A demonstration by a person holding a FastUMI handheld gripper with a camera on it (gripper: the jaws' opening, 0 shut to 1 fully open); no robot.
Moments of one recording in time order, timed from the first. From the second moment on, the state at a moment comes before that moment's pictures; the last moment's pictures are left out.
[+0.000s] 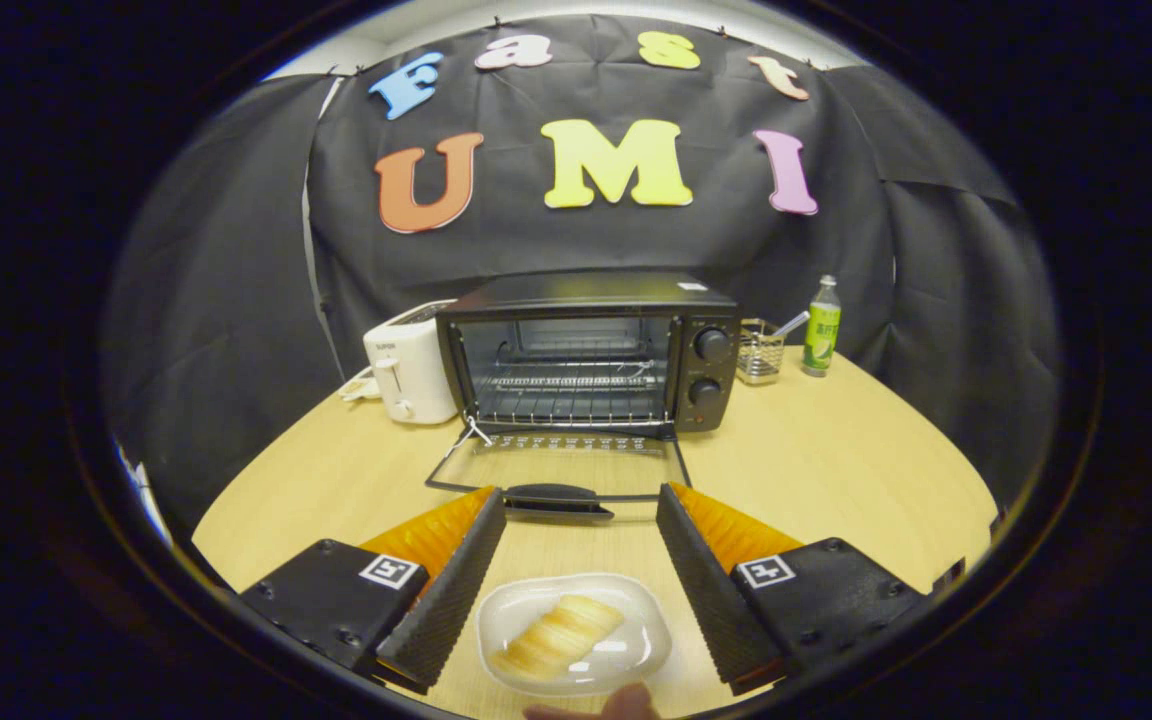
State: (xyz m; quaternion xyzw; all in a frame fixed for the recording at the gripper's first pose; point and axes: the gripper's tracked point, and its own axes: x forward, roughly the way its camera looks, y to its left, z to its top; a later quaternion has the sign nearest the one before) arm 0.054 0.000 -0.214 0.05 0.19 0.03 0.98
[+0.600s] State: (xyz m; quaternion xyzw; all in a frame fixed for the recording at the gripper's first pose) arm 0.007 0.014 -0.268 0.14 0.24 0.00 0.96
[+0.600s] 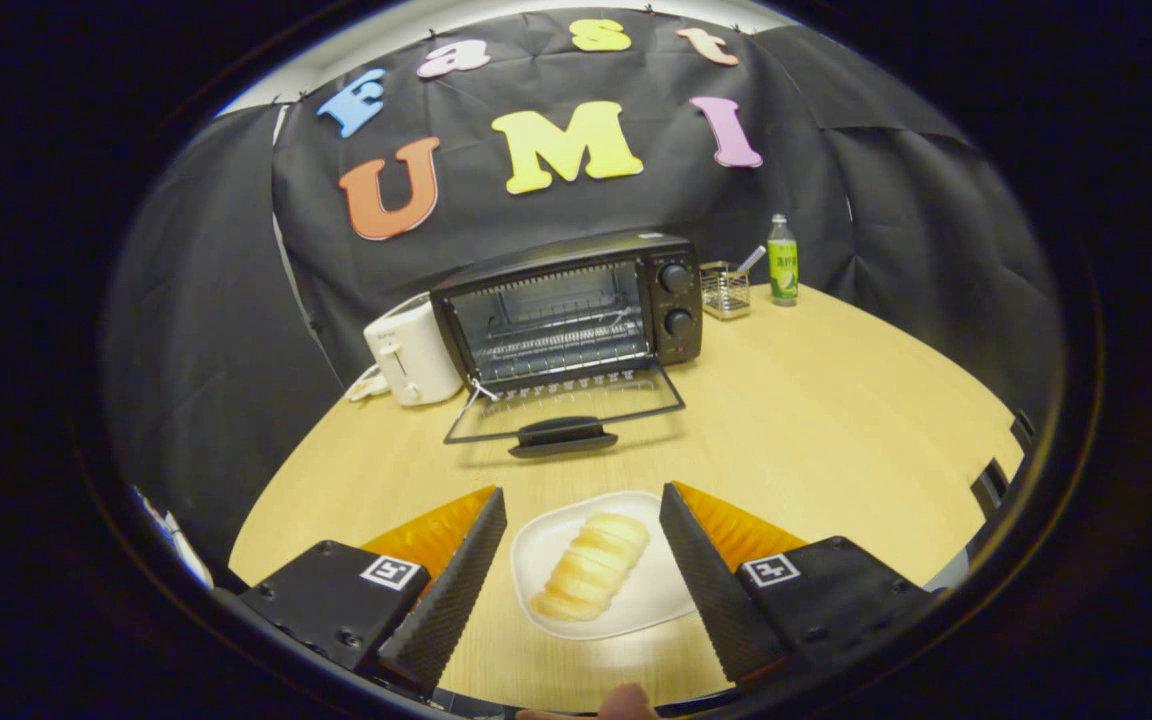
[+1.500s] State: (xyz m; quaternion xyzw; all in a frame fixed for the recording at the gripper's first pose) arm 0.019 0.024 -0.356 0.12 0.32 -0.04 0.94
